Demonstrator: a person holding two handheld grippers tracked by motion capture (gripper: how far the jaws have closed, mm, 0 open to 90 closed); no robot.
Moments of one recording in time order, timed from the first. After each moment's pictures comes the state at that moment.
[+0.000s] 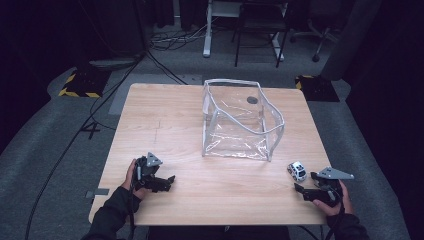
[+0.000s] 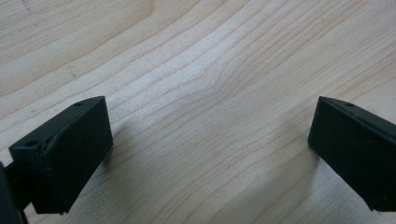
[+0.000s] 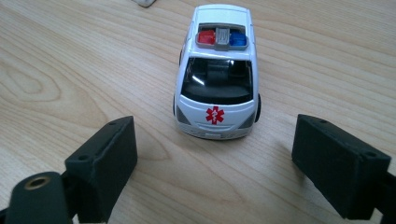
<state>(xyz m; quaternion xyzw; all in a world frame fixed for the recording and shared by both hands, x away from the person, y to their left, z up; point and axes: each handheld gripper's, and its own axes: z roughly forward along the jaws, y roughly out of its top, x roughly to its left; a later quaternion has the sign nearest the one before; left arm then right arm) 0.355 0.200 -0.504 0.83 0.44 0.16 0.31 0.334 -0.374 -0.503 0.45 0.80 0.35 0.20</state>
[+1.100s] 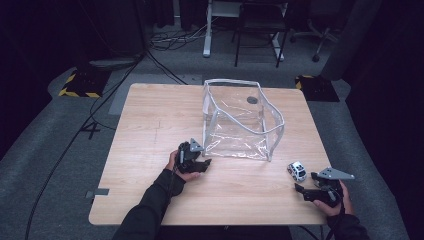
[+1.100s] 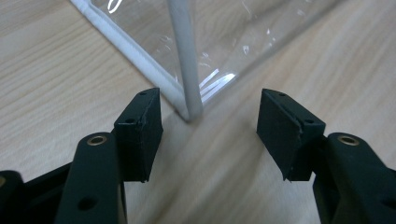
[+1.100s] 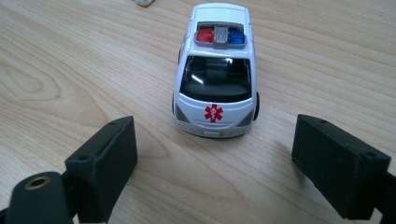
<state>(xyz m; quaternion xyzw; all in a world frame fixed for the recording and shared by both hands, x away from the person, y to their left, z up) 0.419 0.083 -0.500 0.84 0.39 0.13 0.37 0.334 -0.375 -0.503 0.45 0.80 0.35 0.20</state>
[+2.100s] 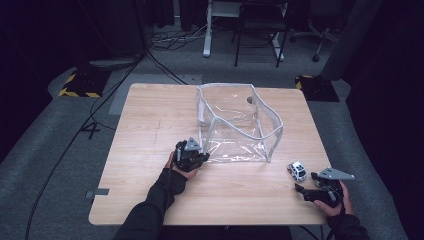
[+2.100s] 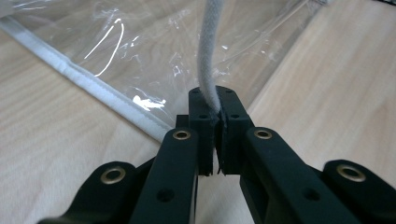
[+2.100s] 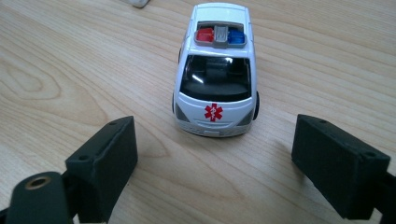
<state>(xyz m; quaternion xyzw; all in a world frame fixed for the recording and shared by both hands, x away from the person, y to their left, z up) 0.408 0.100 -0.494 0.84 0.34 0.08 0.42 0.334 -0.375 -0.504 0.45 0.80 0.35 0.20</state>
